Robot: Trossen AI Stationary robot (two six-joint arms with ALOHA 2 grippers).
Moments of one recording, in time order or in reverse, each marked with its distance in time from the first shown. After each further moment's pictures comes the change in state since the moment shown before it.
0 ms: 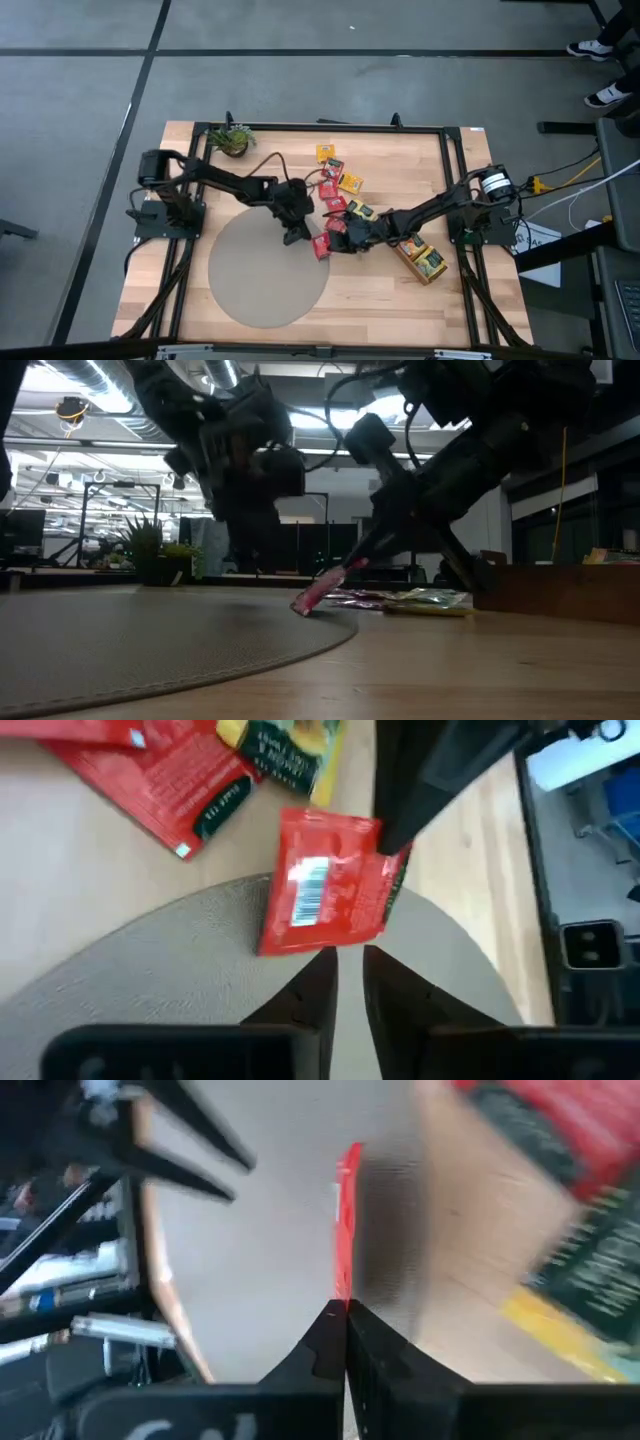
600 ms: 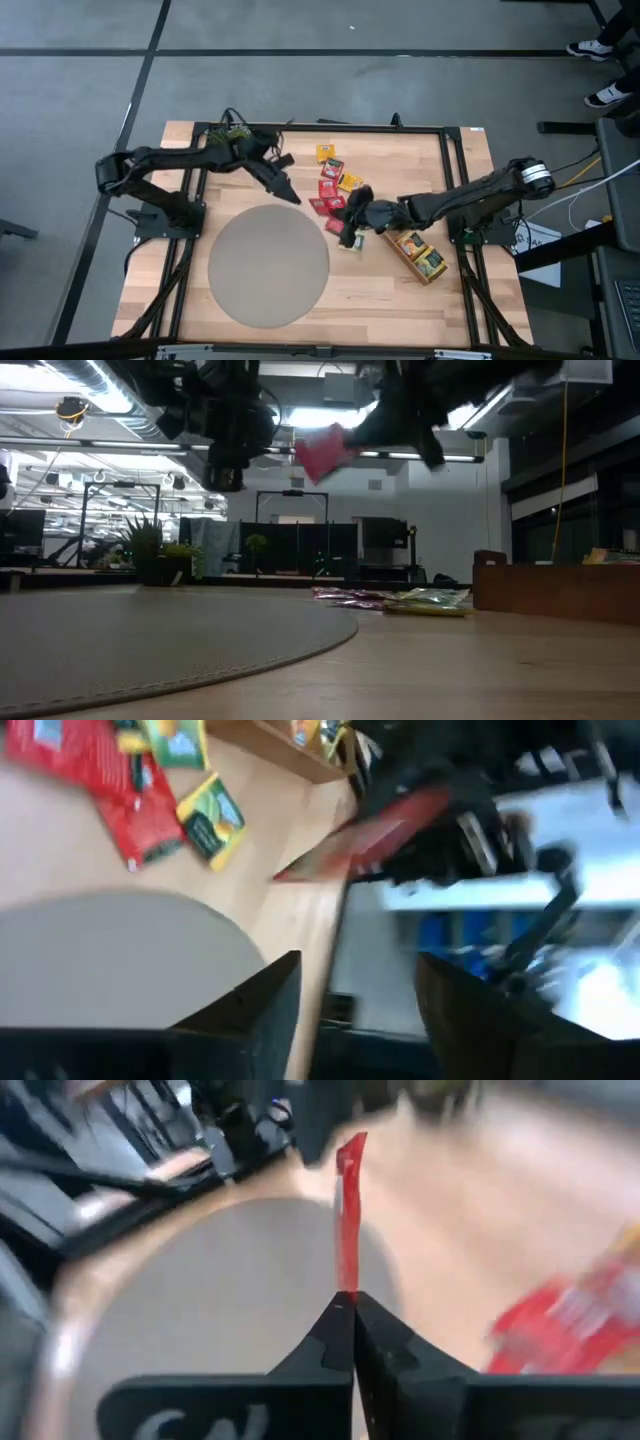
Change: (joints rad) left arm 0.328 -0.348 0.002 -0.131 0.403 -0.538; right arm 0.000 -0.321 0.105 -0.277 0.390 -1.017
